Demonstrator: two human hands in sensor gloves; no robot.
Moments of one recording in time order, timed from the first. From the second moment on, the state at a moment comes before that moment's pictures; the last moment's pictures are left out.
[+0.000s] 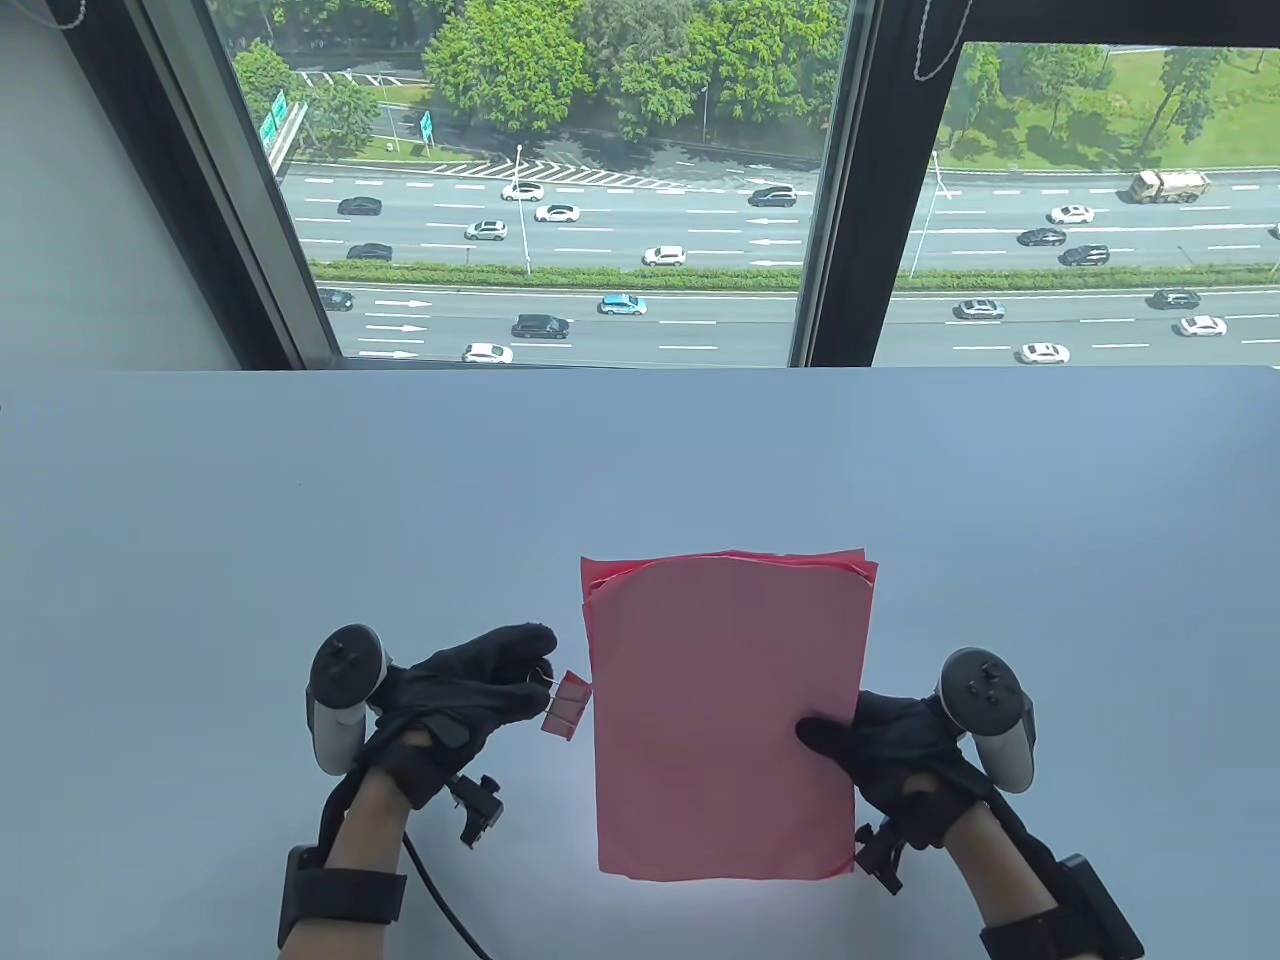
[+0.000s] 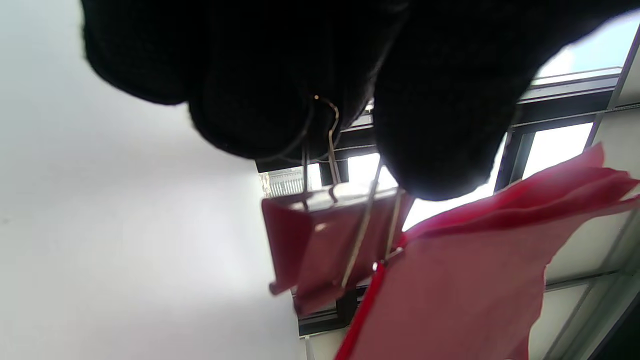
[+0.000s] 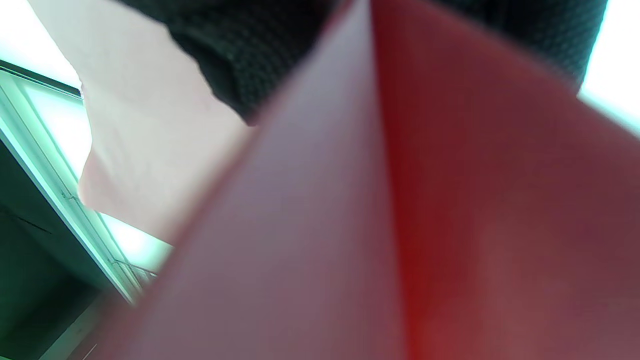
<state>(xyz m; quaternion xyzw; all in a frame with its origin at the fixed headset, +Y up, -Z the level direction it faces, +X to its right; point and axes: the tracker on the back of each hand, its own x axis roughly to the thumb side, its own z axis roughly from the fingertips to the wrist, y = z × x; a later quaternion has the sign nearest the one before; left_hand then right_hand) -0.236 -0.749 -0.333 -0.09 -0.14 0.64 0.75 0.207 -0.748 -0.308 0.17 0.10 0.79 0.58</state>
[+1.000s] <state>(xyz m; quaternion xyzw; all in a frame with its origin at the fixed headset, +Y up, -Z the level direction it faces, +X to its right) -0.237 -0.742 -0.329 -0.05 -0.12 0.66 0.74 0.200 -0.746 -0.304 0.18 0.09 0.82 0.54</state>
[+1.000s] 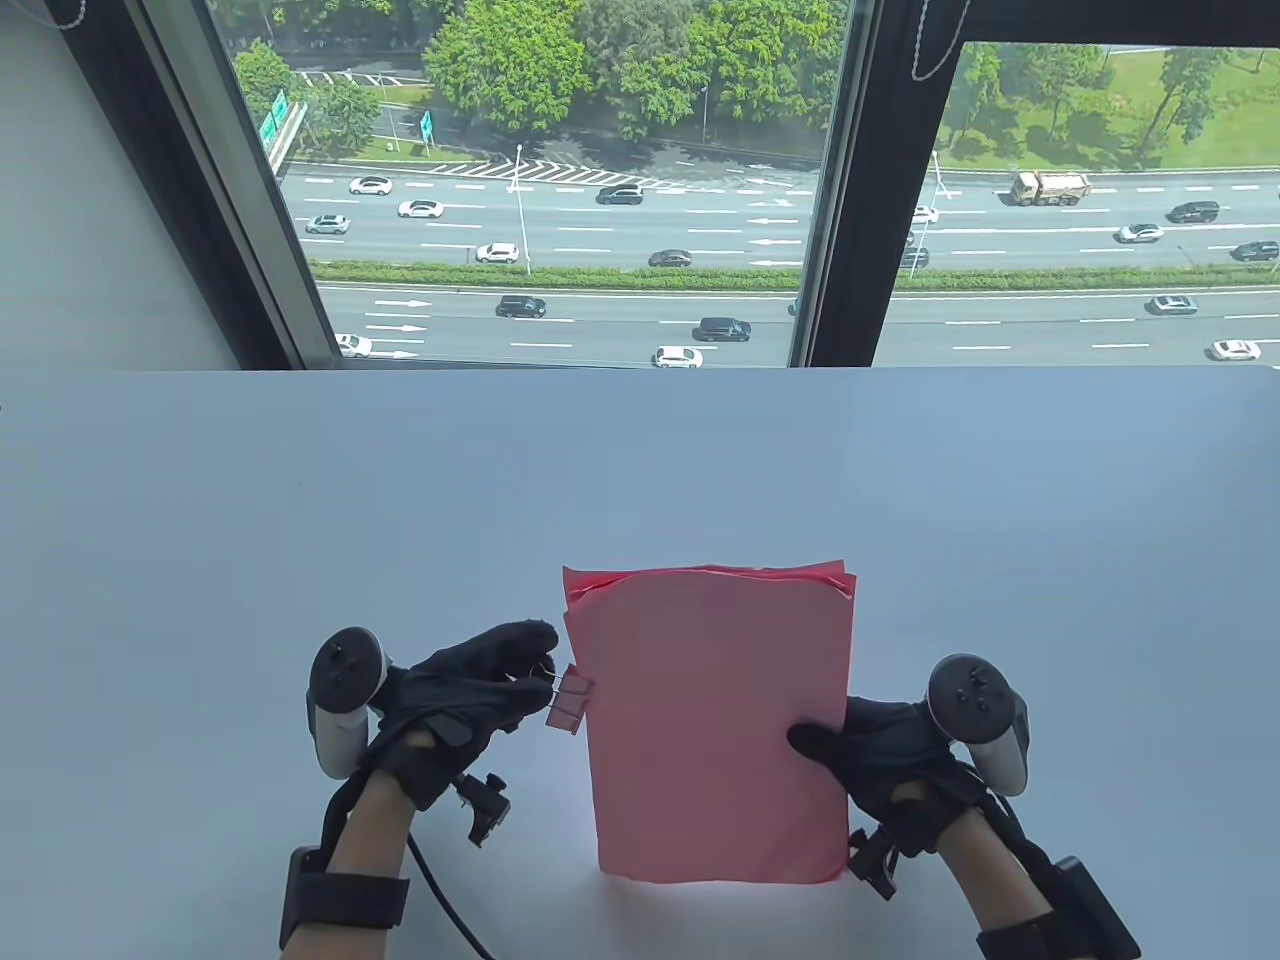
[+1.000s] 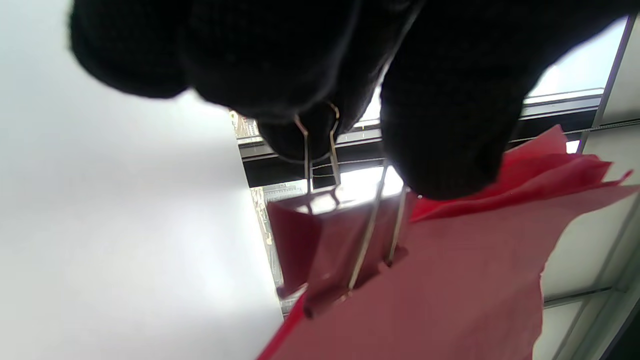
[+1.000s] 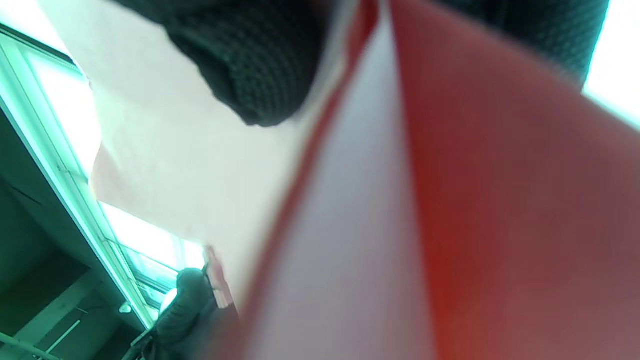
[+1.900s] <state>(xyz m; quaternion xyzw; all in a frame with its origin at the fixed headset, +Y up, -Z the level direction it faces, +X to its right) -0.253 -0.729 -0.324 0.06 -0.10 0.71 0.70 0.180 -0.752 -0.299 0.21 0.17 0.83 0.49</state>
